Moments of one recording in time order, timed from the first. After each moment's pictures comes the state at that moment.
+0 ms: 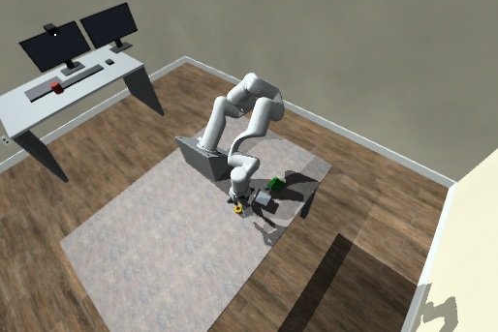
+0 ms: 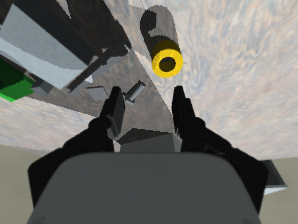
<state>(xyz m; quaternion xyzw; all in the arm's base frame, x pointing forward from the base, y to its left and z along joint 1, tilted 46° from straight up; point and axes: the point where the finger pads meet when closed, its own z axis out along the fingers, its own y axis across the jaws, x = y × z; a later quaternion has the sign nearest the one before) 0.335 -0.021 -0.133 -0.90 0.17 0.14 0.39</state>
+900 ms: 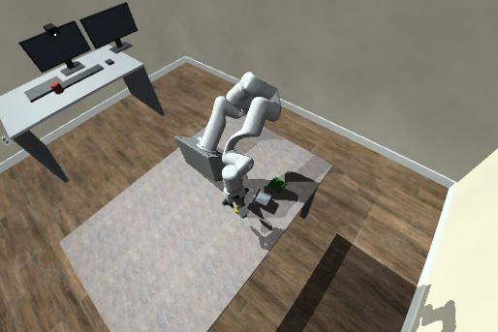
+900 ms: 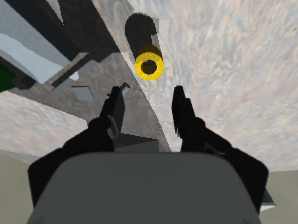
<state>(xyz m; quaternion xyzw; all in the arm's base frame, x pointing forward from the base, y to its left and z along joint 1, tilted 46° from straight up) 0.325 -0.041 -0.146 -0.91 0.15 0.08 0.39</state>
